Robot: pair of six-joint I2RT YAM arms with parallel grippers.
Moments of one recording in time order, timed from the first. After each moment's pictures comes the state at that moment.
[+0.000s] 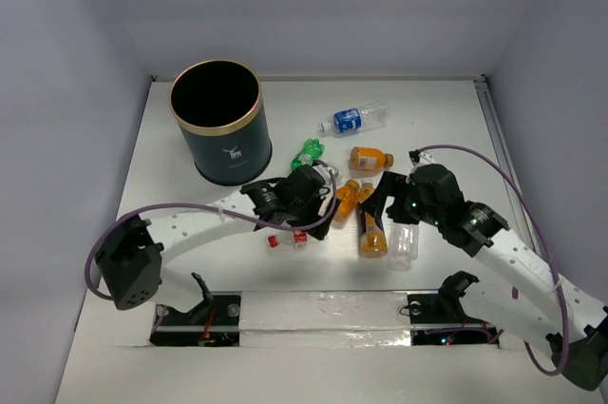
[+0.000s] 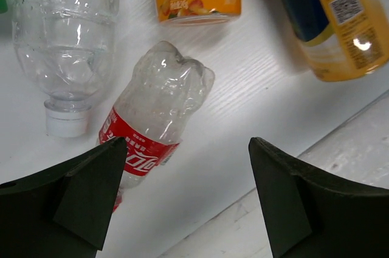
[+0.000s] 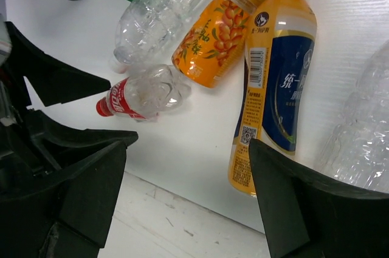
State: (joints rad) left arm -0.98 1.38 0.97 -0.54 -0.04 -0.40; right arm 0.63 0.83 0.75 -0.57 -0.01 0.76
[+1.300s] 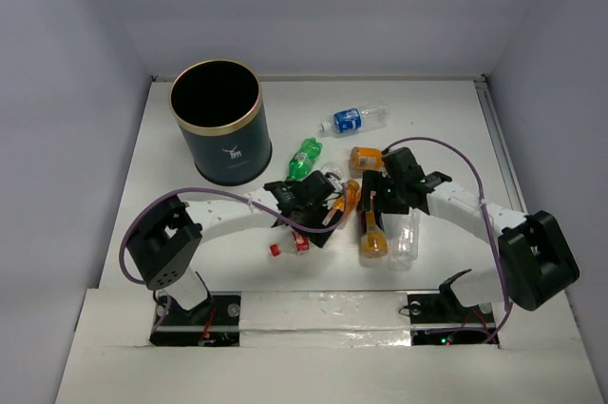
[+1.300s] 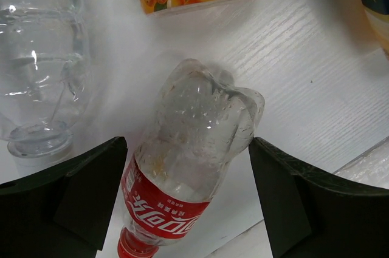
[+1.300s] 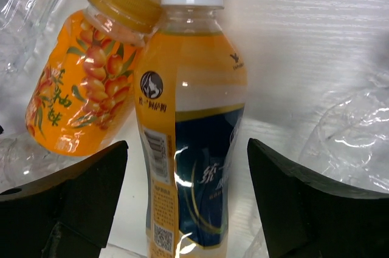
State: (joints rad) left arm -0.97 1.58 0.98 -0.51 -0.01 -0.26; right arm 0.49 1.36 0.77 -0.41 -0.08 0.54
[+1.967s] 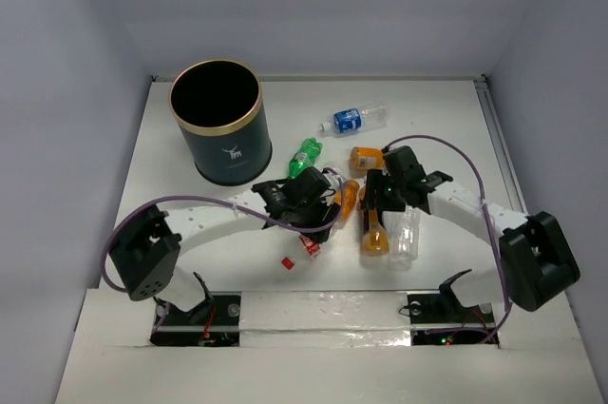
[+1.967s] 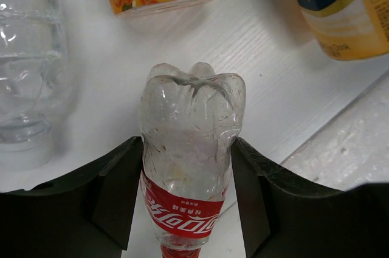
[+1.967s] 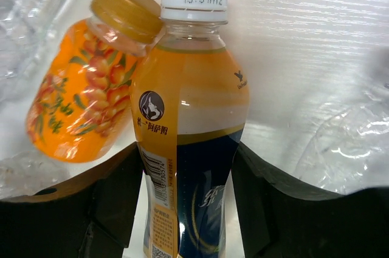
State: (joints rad) left arm -0.97 1.50 0.96 -0.49 0.07 -0.32; right arm 0.48 1.38 0.78 -0.39 -0.08 0.52
